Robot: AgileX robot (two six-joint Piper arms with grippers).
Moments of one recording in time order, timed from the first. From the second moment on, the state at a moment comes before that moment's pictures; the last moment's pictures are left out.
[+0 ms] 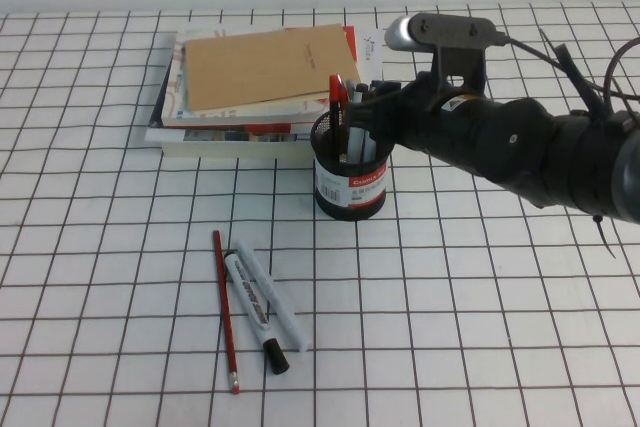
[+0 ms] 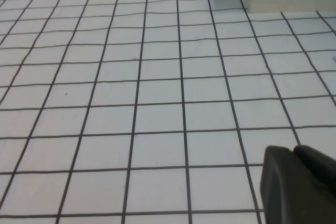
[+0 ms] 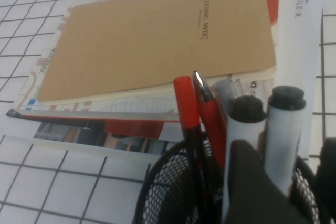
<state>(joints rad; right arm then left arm) 0.59 1.84 -1.23 0.78 -0.13 -0.35 -0.01 -0.01 0.03 -0.06 0.38 0.12</state>
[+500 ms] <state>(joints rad) 0.59 1.88 -1.24 0.79 -0.21 -0.37 -0.01 -0.01 0.03 -0.06 0.38 0.12</state>
